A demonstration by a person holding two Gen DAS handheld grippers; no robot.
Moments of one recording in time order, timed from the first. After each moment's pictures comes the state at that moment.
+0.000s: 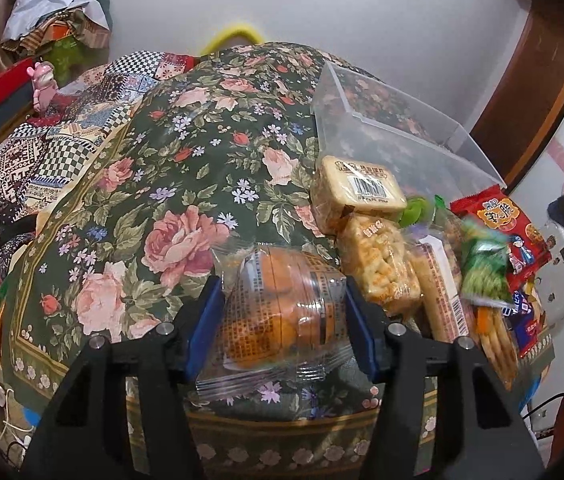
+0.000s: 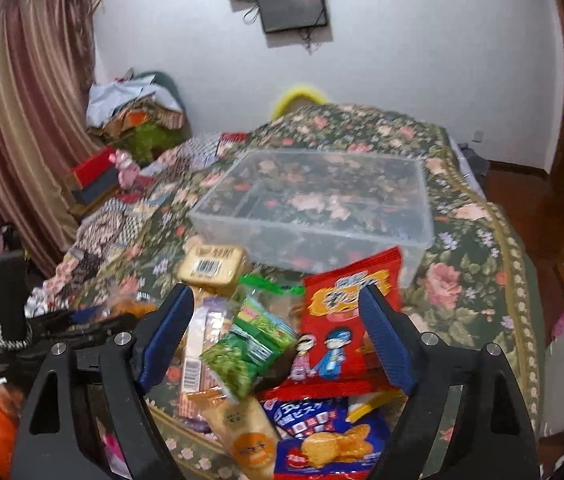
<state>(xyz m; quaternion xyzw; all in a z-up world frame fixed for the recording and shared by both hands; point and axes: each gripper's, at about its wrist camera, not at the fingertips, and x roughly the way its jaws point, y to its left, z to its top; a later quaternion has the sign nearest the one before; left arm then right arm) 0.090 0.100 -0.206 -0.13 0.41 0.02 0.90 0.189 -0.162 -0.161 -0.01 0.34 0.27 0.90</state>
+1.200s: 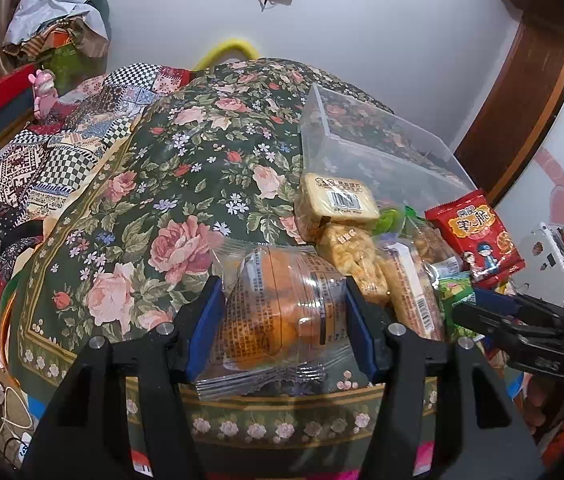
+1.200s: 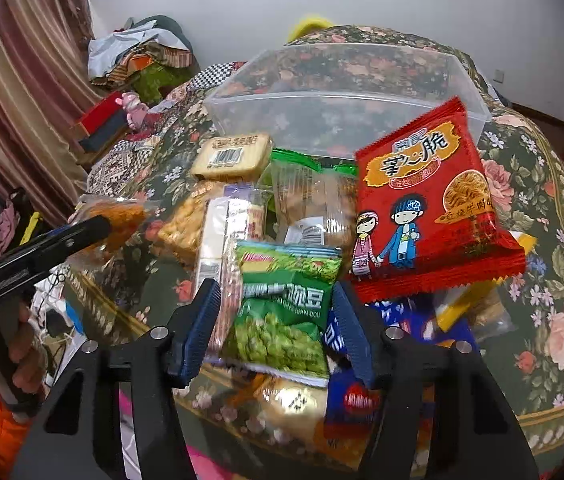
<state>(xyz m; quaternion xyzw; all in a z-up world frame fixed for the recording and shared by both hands) 0.067 0.097 -0.181 -0.14 0.39 0.01 0.91 0.176 -0.142 -0.218 -0.01 0.45 0.29 0.85</state>
